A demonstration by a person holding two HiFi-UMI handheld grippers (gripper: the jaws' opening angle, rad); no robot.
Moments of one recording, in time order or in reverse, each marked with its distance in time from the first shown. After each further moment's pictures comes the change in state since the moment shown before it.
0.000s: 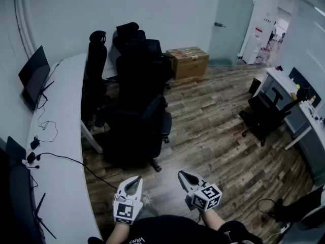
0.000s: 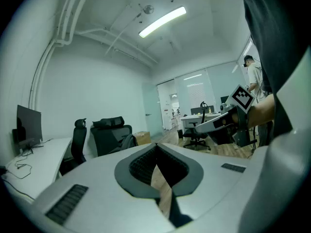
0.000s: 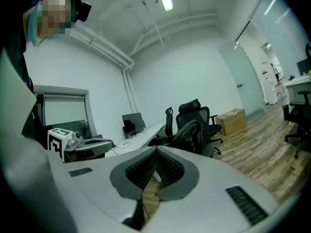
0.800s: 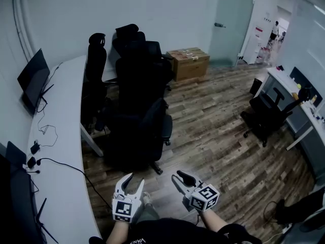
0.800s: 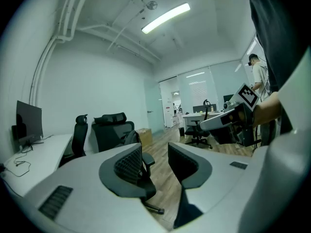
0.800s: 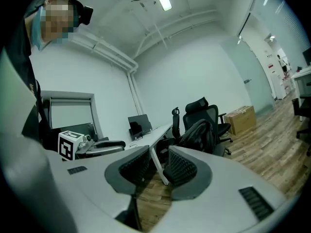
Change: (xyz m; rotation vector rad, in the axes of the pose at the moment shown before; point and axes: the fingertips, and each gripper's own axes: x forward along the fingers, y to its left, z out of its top) left arm 0.025 0.025 -0.015 -0.027 0.035 0.010; right arm 0.028 0.003 -0.002 0.005 0.011 0.082
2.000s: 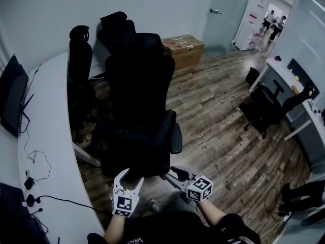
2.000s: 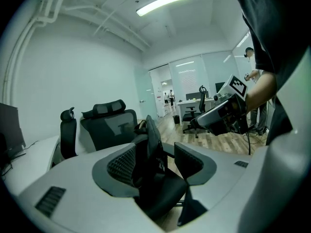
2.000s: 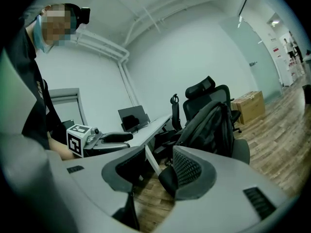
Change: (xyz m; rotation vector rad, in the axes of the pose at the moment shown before) left arm 0.184 0.226 -0.066 0.109 0.114 -0.153; right arm 0.277 -0.104 -0.005 0.058 0.107 0.036
